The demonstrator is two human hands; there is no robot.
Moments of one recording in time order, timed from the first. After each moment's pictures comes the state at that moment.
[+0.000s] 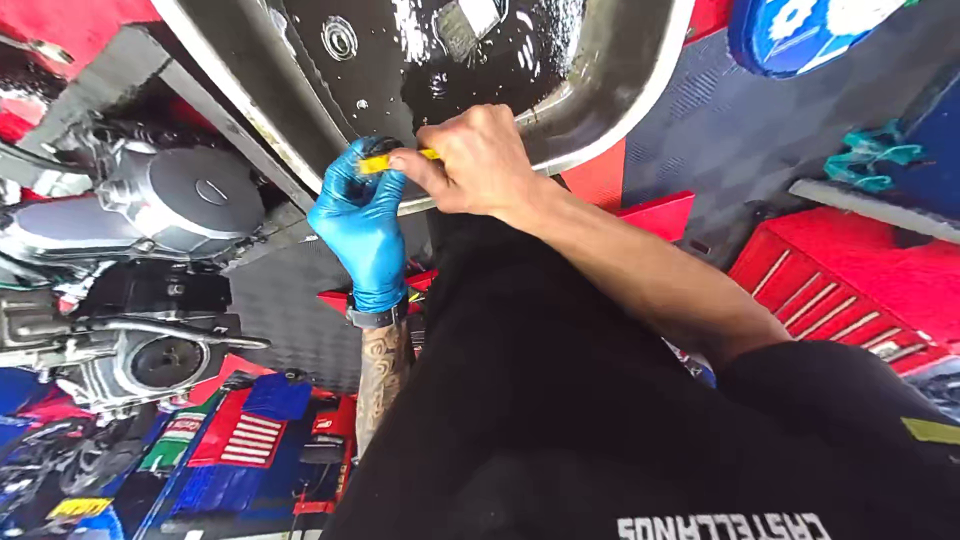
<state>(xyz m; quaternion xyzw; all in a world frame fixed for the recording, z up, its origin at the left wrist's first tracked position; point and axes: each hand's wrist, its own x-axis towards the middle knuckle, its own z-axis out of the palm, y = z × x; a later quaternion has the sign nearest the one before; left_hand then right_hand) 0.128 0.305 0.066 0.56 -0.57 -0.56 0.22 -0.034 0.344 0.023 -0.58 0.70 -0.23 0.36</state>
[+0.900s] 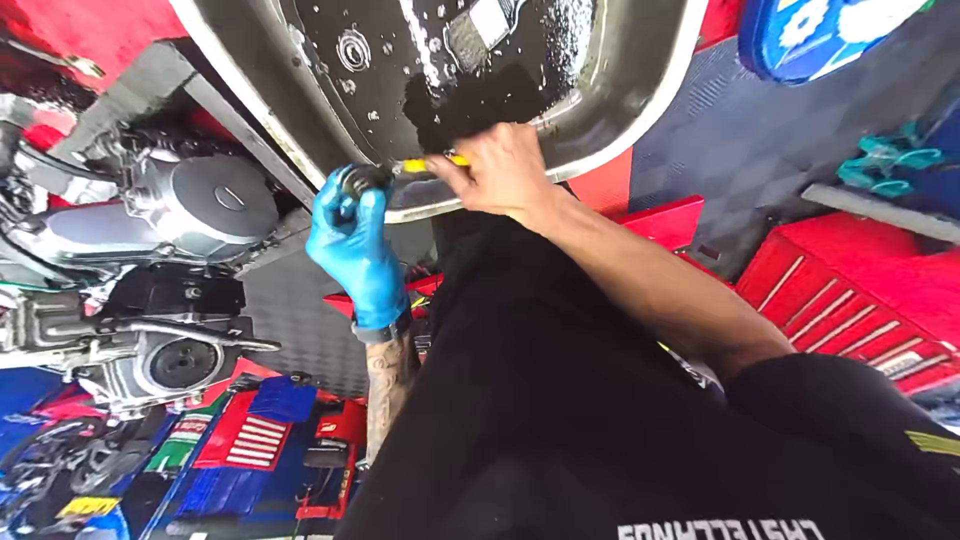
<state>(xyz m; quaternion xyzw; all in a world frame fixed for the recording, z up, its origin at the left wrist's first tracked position) 0.144 0.299 0.067 0.56 -0.51 -0.57 0.33 -0.032 0.365 -0.014 -0.54 0.73 -0.15 0.39</state>
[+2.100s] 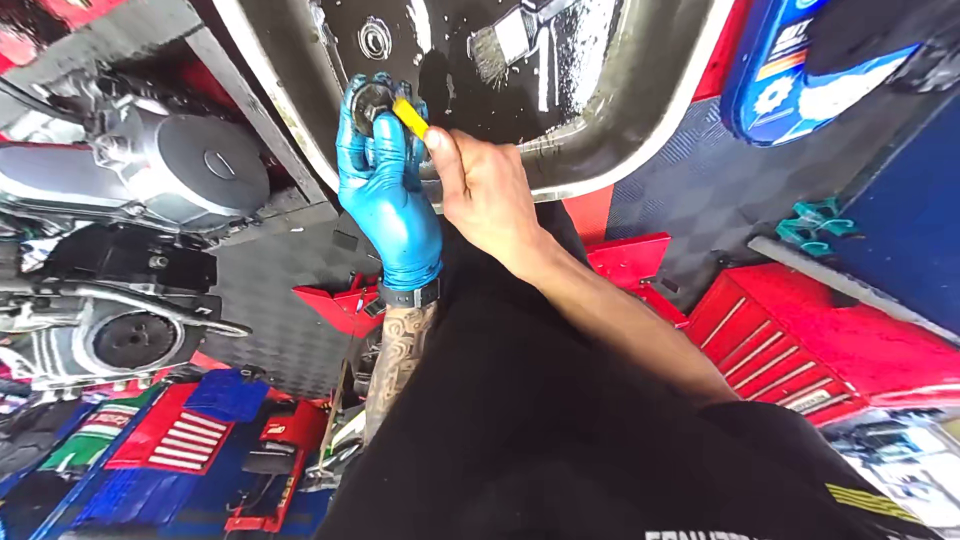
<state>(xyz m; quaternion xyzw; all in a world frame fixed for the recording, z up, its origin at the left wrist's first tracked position) 0.084 0.287 0.051 0.55 -0.31 -0.61 0.47 -0.002 0.336 0.056 -0.39 0.76 -0.28 0.44</state>
